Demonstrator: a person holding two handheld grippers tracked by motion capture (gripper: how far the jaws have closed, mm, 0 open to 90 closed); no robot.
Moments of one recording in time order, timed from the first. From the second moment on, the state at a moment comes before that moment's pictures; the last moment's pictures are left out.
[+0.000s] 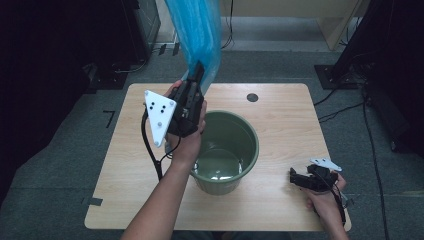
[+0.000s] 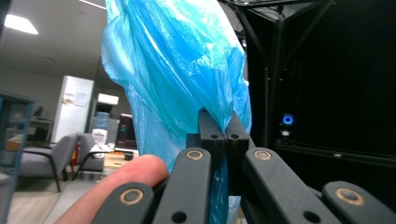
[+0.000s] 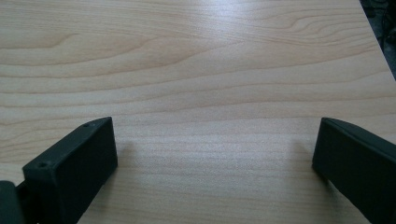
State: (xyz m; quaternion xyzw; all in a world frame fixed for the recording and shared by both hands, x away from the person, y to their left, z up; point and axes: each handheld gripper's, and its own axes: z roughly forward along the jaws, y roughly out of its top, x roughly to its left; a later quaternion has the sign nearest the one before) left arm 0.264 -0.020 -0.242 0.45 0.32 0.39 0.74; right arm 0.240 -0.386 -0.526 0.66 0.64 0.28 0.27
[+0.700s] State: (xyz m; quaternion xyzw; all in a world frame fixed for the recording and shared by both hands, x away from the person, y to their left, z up) left arm 0.261 -0.018 -0.272 0.49 0.32 0.33 0.74; right arm 0.233 -0.376 -0.514 0.64 0.63 0.28 0.33
